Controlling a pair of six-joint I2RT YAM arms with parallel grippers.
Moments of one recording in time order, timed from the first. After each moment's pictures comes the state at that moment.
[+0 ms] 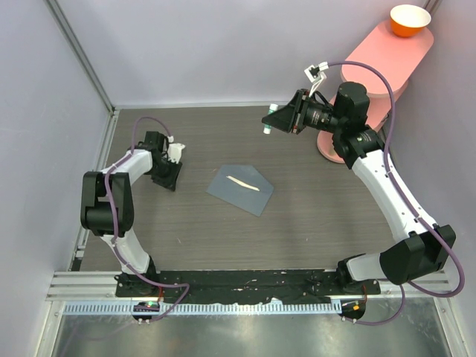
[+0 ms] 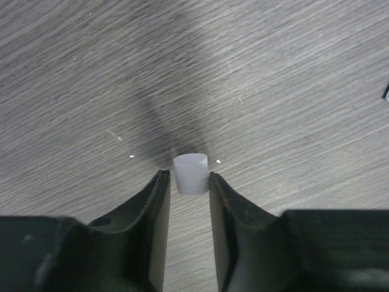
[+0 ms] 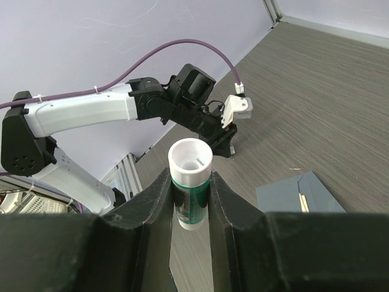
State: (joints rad) left arm -0.06 1.78 1.15 -0.63 0.17 0.33; right arm 0.29 1.37 1.41 -0.10 -0.81 0.52
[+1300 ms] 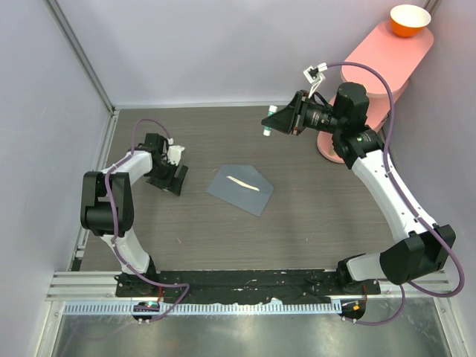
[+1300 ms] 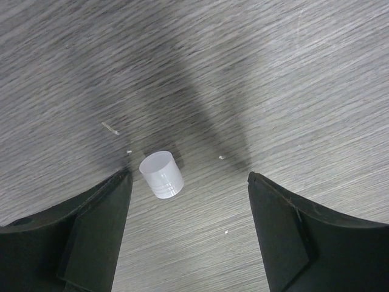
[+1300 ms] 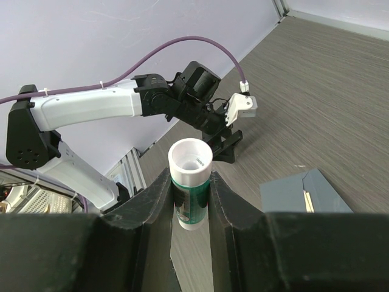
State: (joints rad) left arm -0.05 1.78 1.13 -0.63 0.16 0.34; right arm 0.29 1.37 1.40 -0.11 -0.84 0.52
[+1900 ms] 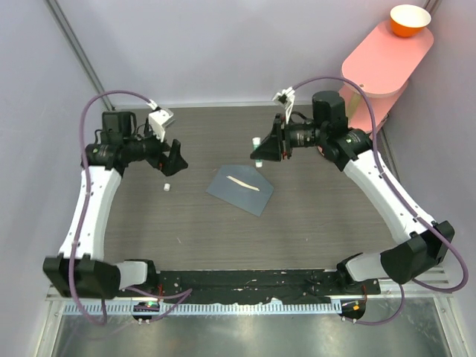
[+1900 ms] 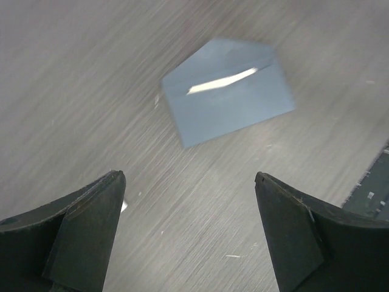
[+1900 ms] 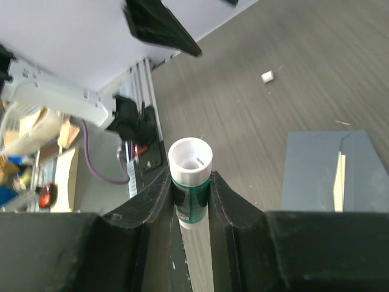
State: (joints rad) left arm -0.04 1.32 1.35 -0.86 0.62 0.41; right arm 0.40 1.38 1.44 -0.40 -0.97 0.21
